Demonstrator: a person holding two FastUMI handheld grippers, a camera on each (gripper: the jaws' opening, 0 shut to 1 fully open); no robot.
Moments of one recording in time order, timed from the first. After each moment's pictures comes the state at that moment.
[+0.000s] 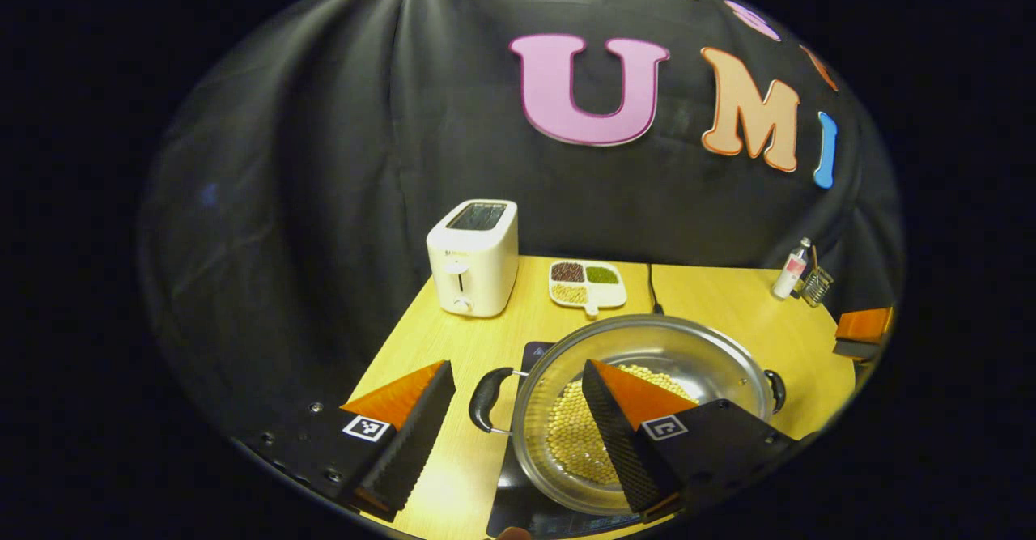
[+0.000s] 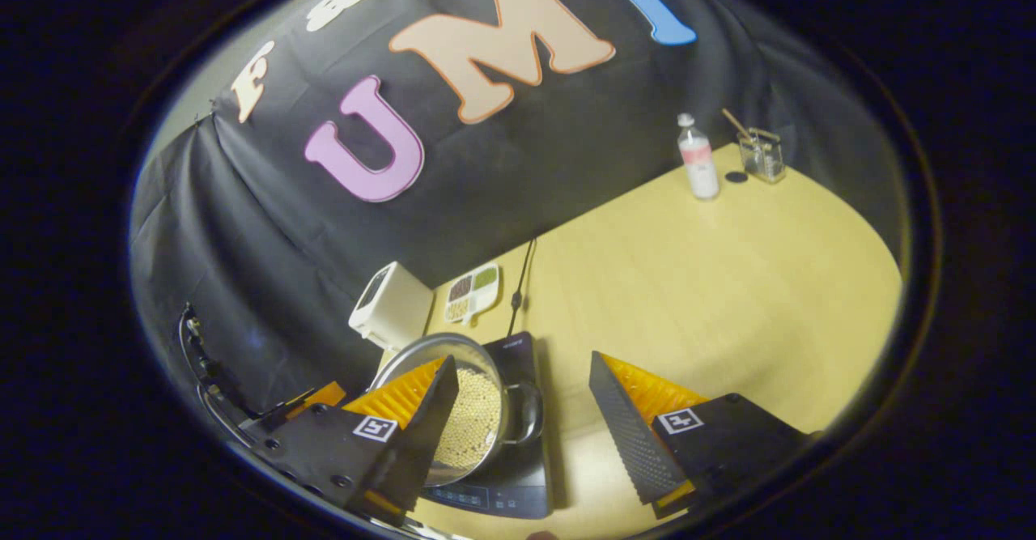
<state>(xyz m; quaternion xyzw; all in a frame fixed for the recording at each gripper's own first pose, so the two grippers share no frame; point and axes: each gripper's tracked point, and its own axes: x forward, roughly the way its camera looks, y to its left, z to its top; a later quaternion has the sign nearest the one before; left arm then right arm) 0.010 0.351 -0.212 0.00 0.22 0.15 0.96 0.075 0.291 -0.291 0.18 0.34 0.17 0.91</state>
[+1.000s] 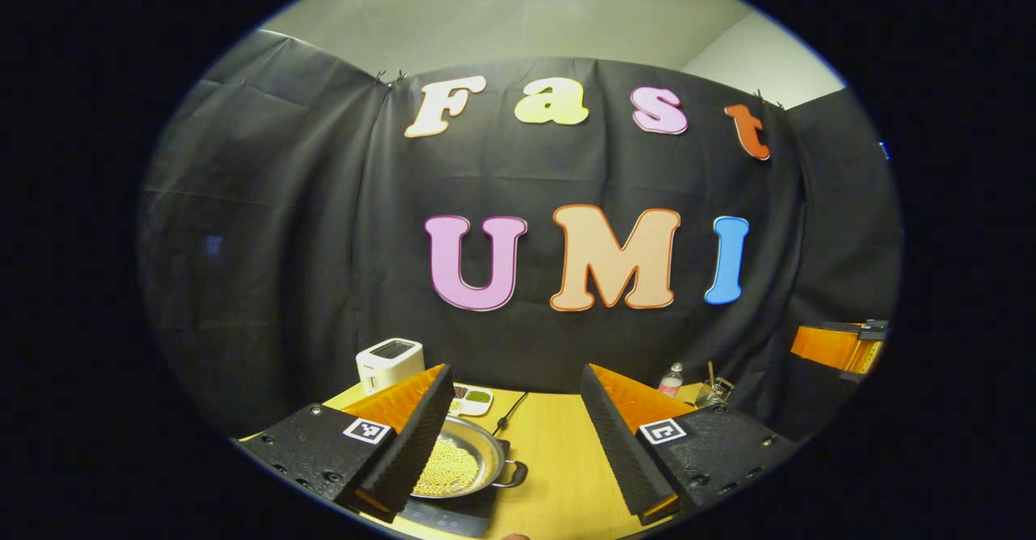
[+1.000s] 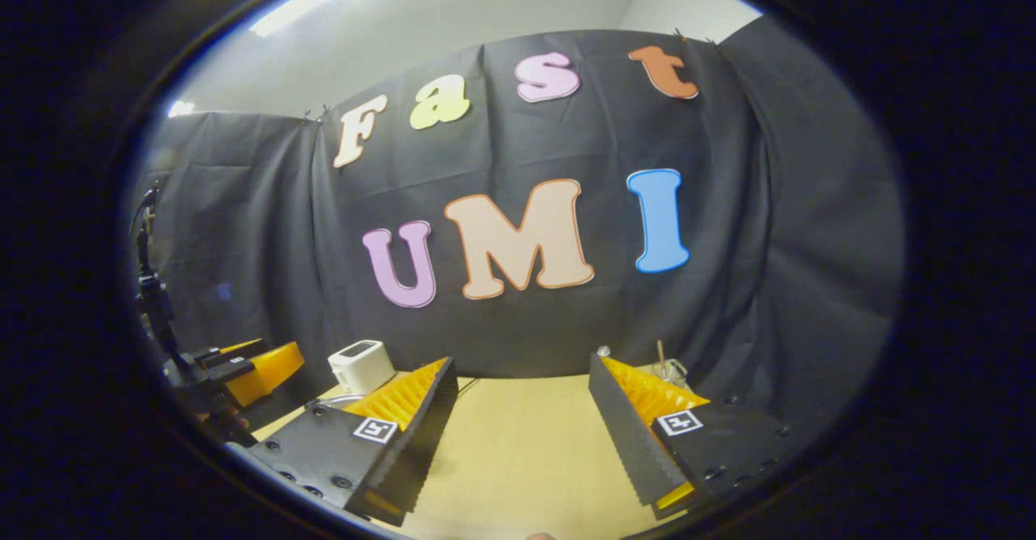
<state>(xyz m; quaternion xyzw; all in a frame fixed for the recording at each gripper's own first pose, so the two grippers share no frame) -0.034 0.026 -0.032 0.01 -0.02 0.14 0.99 0.064 0.056 -0.067 0.03 0.06 0.21 0.98</state>
